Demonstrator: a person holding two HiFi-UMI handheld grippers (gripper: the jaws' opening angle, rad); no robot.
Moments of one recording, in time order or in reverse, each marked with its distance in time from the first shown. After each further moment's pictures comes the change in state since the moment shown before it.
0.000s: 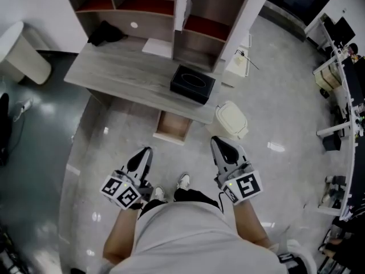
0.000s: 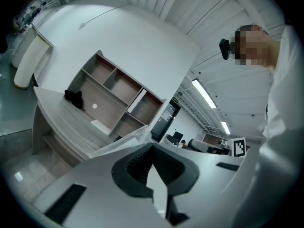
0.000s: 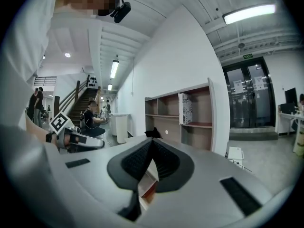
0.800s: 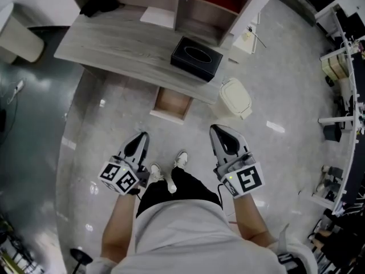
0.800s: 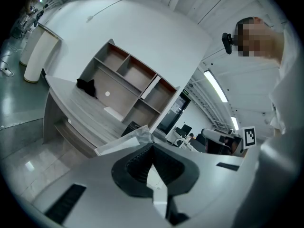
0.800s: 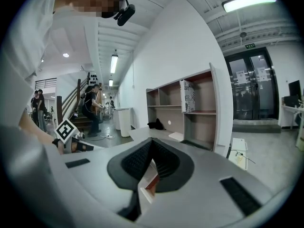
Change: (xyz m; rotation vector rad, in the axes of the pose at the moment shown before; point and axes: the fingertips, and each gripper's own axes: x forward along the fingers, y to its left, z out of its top) left arm 0.016 0.071 -0.065 -0.053 0.101 0.111; right arm 0.033 -0.004 -0.052 0.040 0.090 0.045
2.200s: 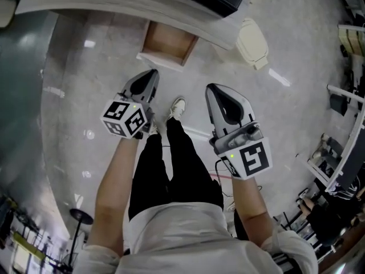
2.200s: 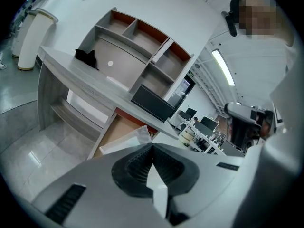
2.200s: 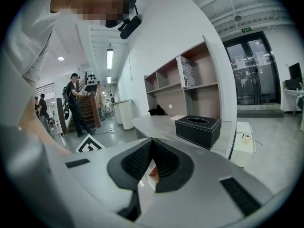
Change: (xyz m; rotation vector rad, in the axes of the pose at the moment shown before) left arm 0.133 0.114 -0.165 0.013 0.195 0.028; right arm 0.066 -0.010 -0.155 0.083 0.088 0.035
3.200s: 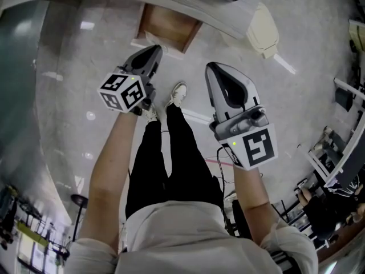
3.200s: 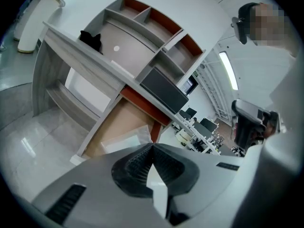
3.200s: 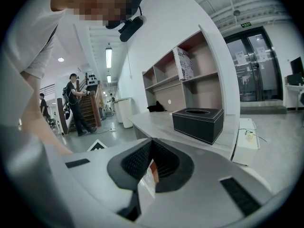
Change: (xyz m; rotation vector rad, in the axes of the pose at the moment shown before) left arm 0.072 0.051 -0.034 -0.082 0.045 -0.036; right arm 0.048 -0.035 -0.043 0.014 0.015 0.021
